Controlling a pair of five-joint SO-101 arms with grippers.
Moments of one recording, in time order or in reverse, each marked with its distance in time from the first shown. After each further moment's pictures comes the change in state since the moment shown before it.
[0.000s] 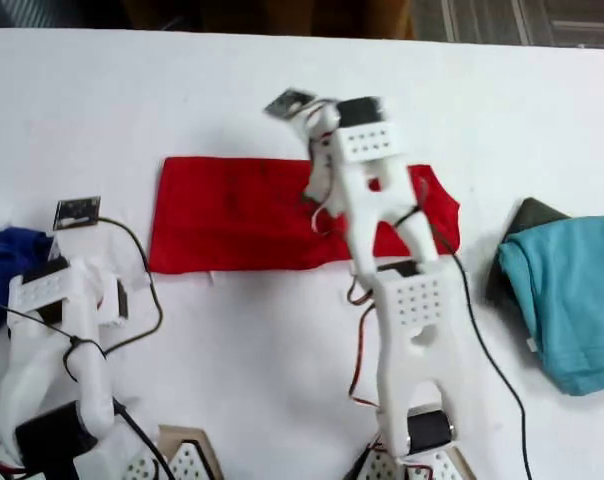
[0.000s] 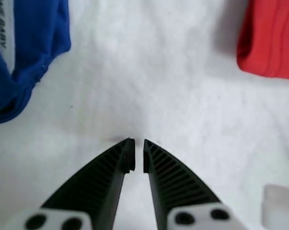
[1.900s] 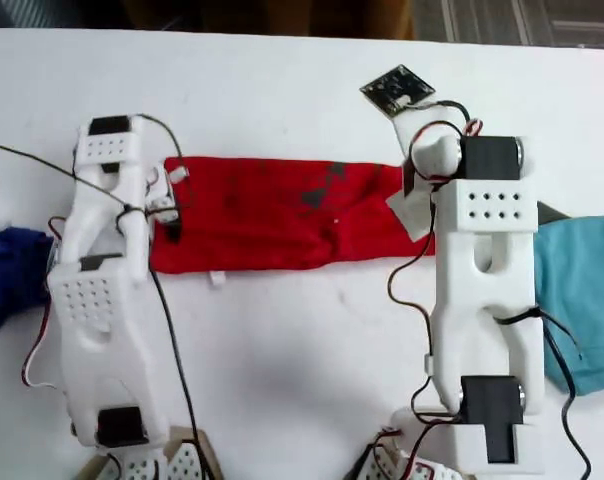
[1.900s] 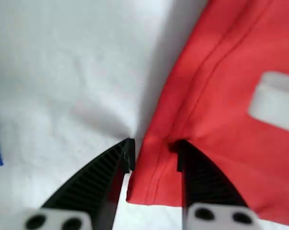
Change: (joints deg) left arm 17.8 65.5 -86.6 38.5 24.7; right arm 14.4 -58.6 45.5 -3.3 -1.1
